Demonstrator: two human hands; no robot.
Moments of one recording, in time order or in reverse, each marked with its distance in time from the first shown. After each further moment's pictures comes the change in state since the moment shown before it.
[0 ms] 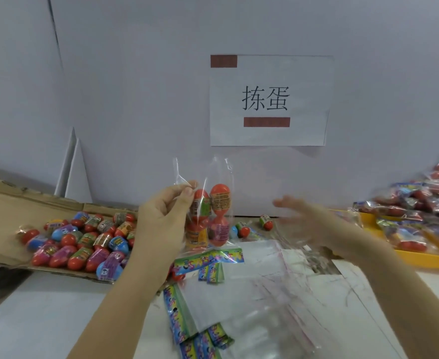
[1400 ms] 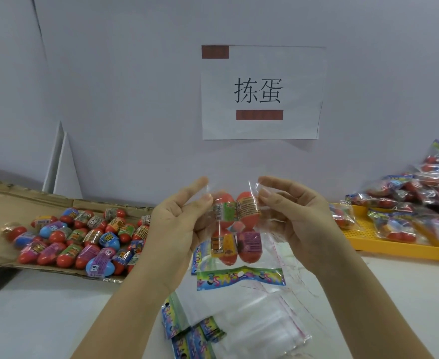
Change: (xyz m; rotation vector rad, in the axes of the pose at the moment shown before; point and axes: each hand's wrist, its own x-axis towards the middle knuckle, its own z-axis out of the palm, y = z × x) left_hand -0.025 0.011 0.022 -0.292 -0.195 -0.176; right_hand 0.018 0.015 0.062 -0.006 0.228 -0.410
